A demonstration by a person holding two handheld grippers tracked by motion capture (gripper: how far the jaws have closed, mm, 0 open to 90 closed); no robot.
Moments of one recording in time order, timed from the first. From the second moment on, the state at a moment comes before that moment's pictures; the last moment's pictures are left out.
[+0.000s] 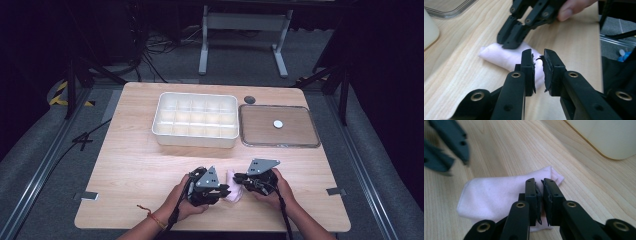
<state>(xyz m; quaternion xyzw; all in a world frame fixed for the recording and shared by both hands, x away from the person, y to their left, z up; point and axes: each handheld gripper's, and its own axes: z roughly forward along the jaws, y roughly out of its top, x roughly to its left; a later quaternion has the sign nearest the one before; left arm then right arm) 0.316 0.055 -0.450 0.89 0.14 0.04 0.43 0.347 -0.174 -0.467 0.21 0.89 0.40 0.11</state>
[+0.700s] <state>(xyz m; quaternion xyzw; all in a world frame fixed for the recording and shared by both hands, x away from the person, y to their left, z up) 0.309 0.037 -0.479 0.90 0.10 0.03 0.42 0.354 -0.185 -0.472 0.24 0.89 0.37 0.13</state>
